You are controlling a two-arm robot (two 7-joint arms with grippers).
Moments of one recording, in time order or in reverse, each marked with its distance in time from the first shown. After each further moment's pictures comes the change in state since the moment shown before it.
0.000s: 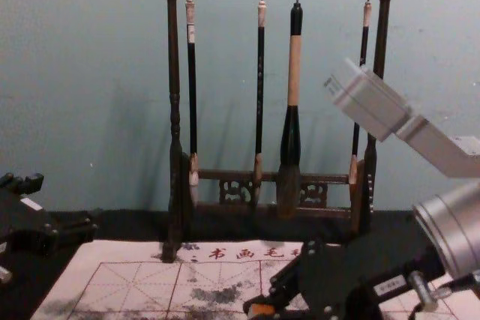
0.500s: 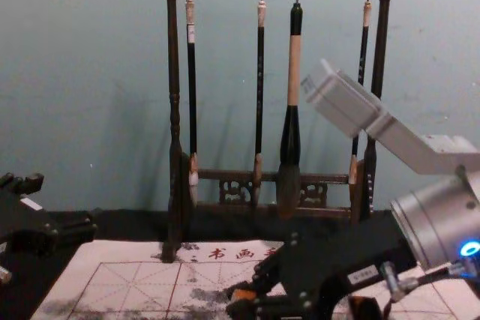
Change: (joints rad) left arm 0.000 0.000 0.000 0.000 0.000 0.000 0.000; right arm 0.025 -0.062 0.001 0.080 -0.006 -0.004 -0.032
